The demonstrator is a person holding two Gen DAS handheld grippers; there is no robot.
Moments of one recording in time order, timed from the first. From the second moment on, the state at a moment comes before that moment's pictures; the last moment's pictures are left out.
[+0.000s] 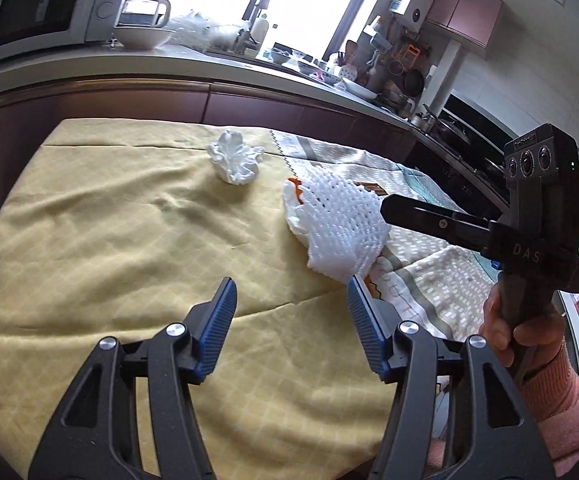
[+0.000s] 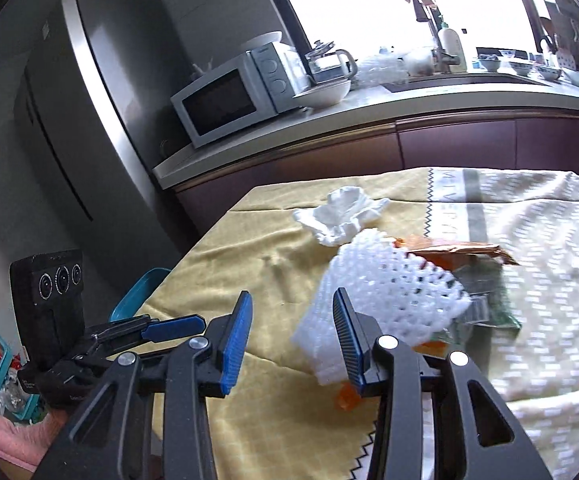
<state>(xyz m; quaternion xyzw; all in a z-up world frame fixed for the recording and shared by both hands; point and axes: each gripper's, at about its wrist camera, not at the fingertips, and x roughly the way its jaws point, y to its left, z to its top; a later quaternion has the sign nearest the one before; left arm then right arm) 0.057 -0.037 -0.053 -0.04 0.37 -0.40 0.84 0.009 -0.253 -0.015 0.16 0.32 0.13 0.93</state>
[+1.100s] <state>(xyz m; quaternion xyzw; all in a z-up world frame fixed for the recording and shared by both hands) 0.106 -0.122 -0.080 -0.05 0.45 -0.43 0.78 0.008 -0.351 -0.046 0.24 0.32 0.07 0.92</state>
